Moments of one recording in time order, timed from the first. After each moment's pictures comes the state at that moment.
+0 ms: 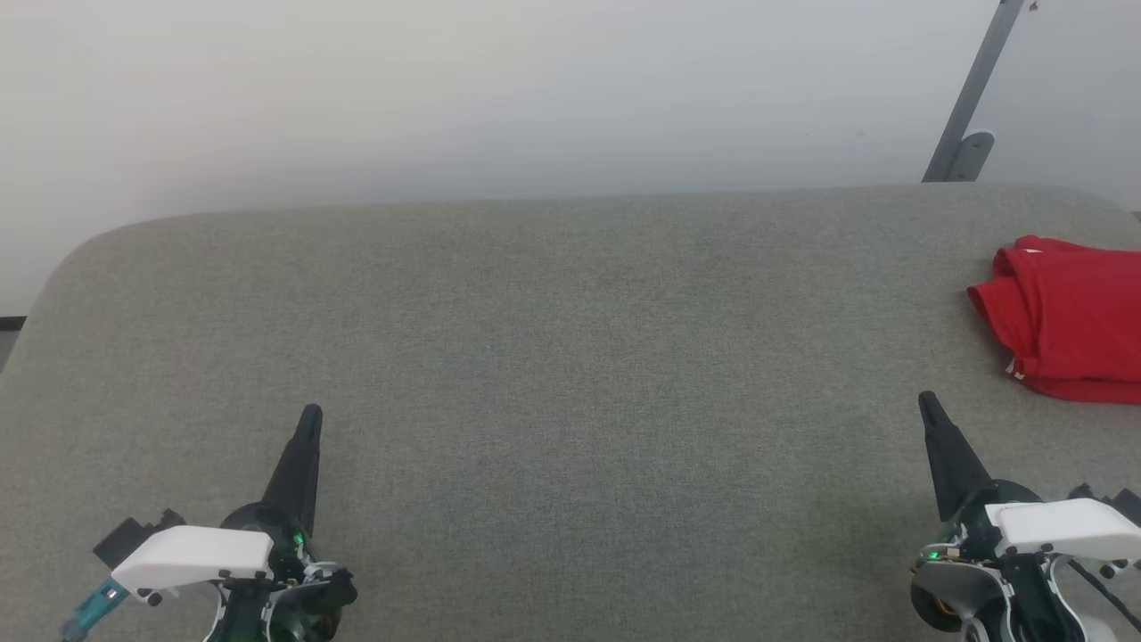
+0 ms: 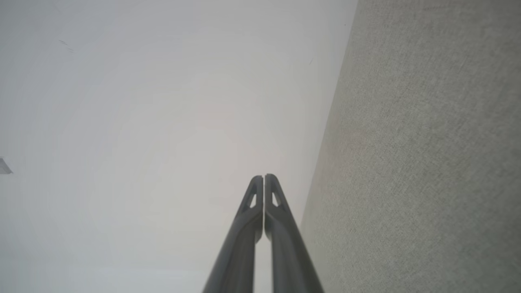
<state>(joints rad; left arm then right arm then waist) -0.10 0.05 0.12 0.24 -1.58 -0.13 0.11 -0.10 -0.05 -0.11 0.25 1.59 0.13 0.11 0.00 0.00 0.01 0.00</state>
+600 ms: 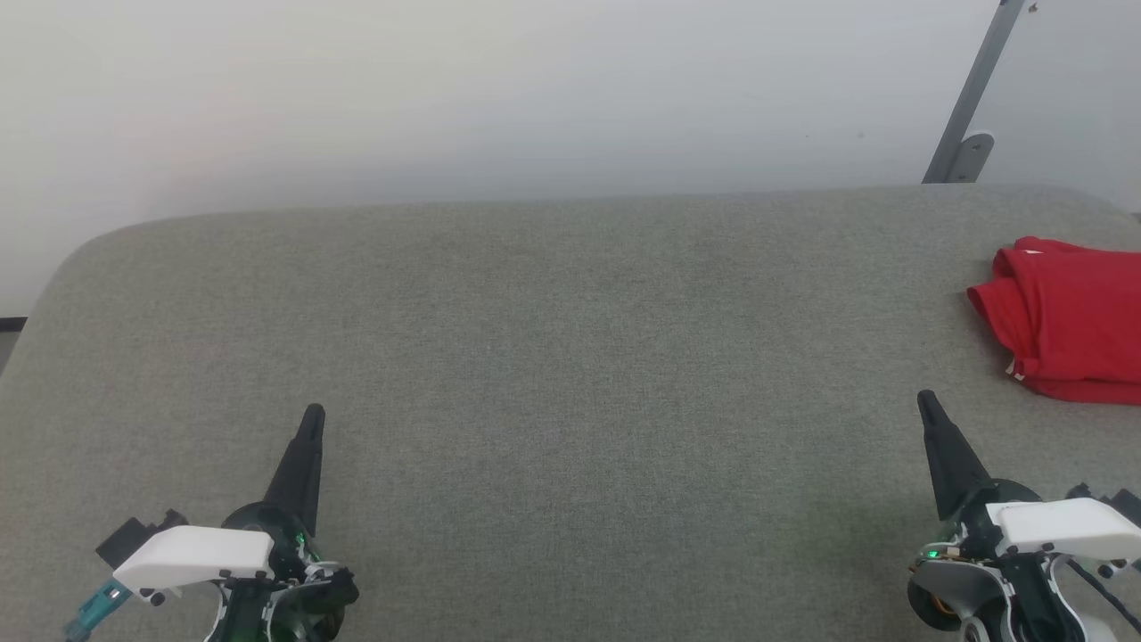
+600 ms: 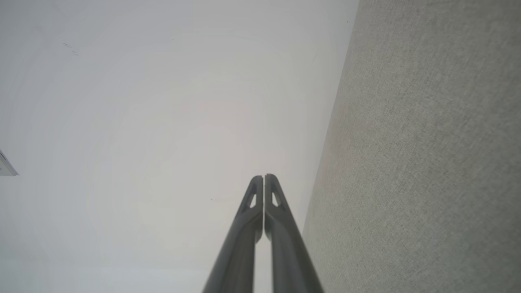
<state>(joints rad) -0.10 0.05 0.11 0.25 -1.61 -0.13 0.11 -0.11 -0.05 -0.11 0.25 1.61 0.13 0.11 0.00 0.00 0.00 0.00</state>
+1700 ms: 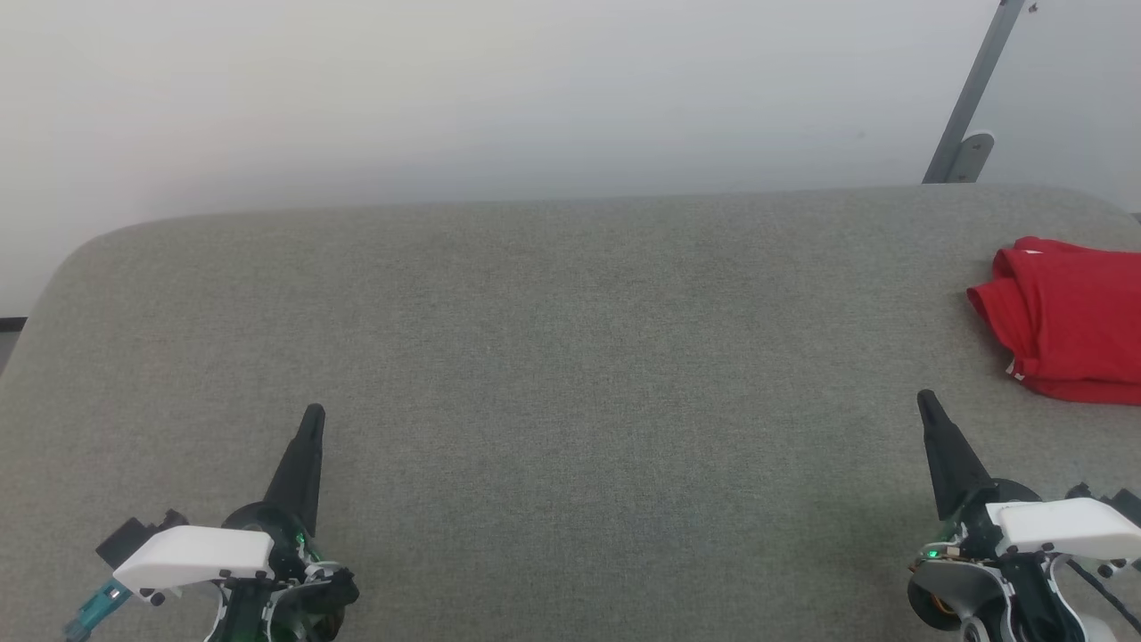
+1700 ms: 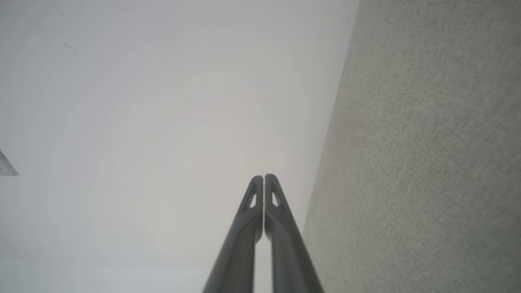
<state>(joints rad) -0.10 0.05 0.11 0.25 -1.61 -0.13 0.11 -0.11 -0.05 -0.11 0.25 1.61 0.13 0.11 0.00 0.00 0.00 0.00</state>
